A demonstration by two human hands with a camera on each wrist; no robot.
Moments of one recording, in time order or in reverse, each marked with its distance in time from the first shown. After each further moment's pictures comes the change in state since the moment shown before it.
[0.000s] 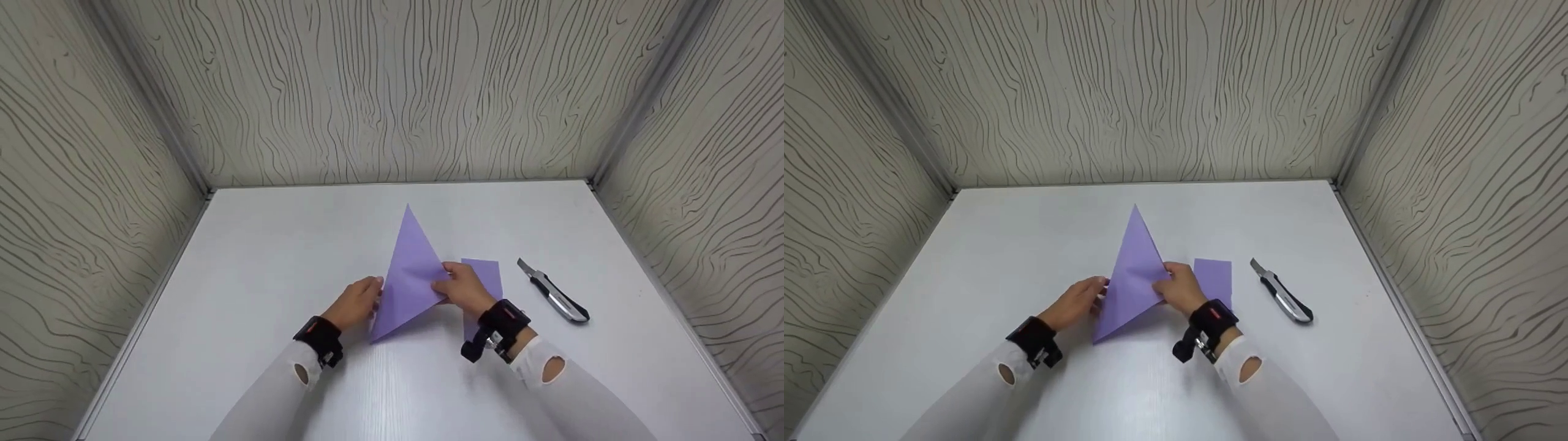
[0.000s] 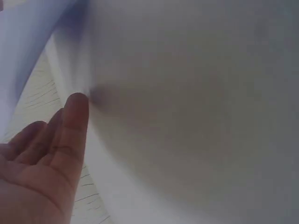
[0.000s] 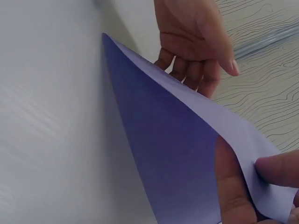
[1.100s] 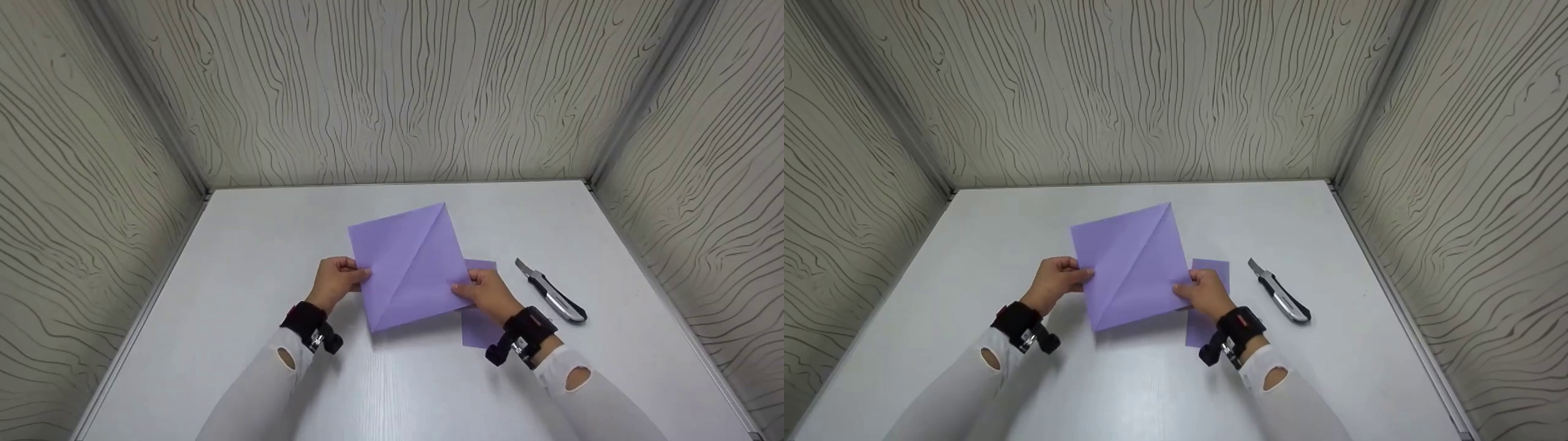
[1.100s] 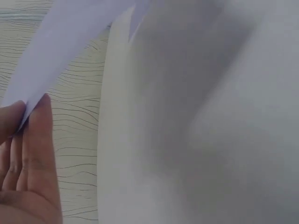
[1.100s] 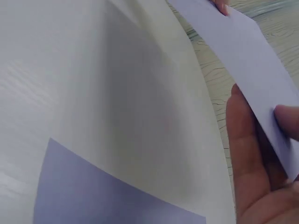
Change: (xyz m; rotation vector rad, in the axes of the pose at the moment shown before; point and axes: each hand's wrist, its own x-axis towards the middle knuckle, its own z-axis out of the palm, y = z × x) left_hand 0.008 0.020 -0.032 -0.495 0.331 -0.090; right_hand -0.012 0.024 -0.049 -0.069 0.001 -0.032
